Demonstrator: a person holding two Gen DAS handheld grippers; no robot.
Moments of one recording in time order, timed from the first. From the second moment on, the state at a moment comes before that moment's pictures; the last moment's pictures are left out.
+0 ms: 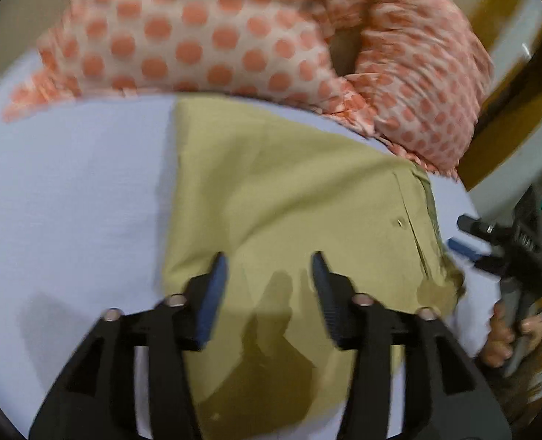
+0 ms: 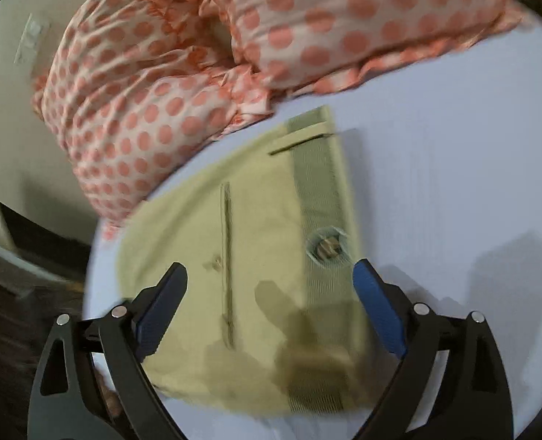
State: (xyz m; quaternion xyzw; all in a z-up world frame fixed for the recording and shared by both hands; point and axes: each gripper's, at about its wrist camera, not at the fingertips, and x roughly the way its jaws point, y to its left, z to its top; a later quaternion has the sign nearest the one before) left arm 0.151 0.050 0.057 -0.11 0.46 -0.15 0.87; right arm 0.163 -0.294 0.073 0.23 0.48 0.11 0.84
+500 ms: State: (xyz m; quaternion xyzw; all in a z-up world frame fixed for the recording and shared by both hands) left arm 0.012 0.022 0.018 -0.02 0.41 -0.08 0.91; right arm 0.023 -0.174 0.035 -0.02 0.41 0.06 0.91
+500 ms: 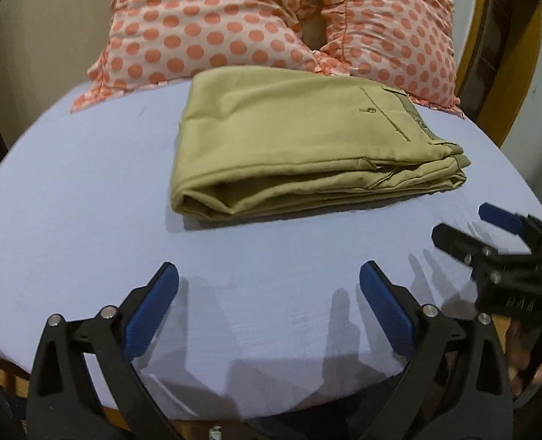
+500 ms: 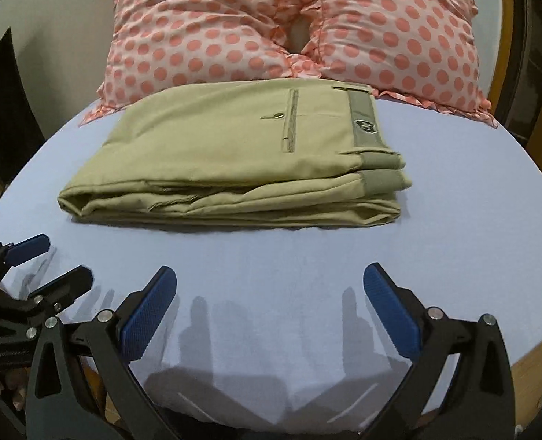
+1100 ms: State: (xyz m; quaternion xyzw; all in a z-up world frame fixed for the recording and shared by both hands) left arm -0.002 0.013 0.011 0.01 0.40 -0.02 0.92; right arm 0.019 -0.175 0.018 -0.03 0.42 0.03 0.91
